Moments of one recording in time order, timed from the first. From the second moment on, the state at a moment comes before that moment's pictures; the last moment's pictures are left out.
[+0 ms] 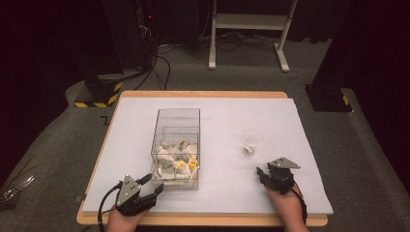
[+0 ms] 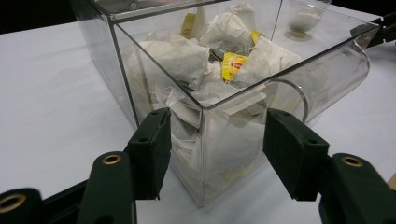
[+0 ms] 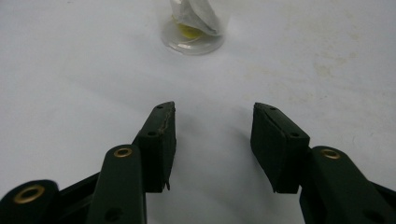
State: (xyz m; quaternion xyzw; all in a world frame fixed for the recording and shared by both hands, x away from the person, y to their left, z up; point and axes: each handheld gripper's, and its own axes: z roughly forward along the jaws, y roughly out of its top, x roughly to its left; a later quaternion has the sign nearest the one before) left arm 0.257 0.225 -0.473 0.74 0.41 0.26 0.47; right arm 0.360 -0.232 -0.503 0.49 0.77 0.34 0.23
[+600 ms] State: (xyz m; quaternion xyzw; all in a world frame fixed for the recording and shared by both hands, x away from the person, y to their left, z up) left arm 0.257 0.225 -0.475 0.74 0.41 0.26 0.47; right arm 0.361 -0.232 -0.503 0.49 0.77 0.33 0.23
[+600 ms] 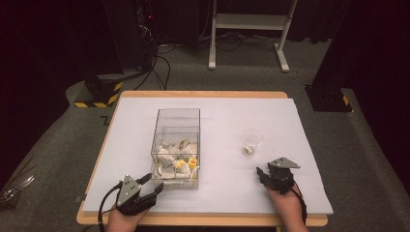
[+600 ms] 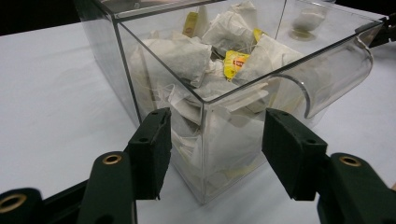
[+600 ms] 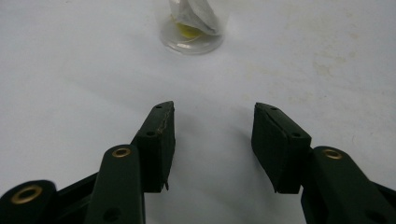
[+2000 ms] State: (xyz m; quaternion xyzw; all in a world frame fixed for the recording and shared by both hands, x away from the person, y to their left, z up) left arm 0.299 0.221 -0.479 0.72 0.45 0.28 0.44; right arm 0.361 -0.232 -0.503 0.49 0.77 0.33 0.23
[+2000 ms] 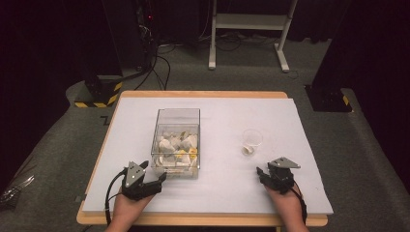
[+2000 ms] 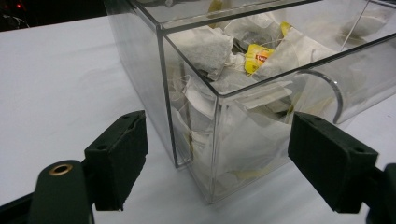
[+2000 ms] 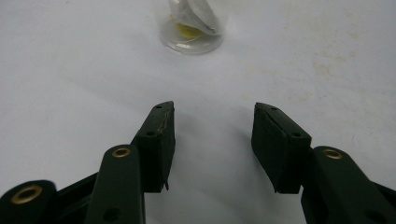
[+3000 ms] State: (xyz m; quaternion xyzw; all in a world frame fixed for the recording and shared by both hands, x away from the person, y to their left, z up) left arm 0.339 0.219 -0.488 0.71 0.48 0.29 0.43; right arm 0.361 -0.232 -0.503 0.49 0.77 0.33 0.23
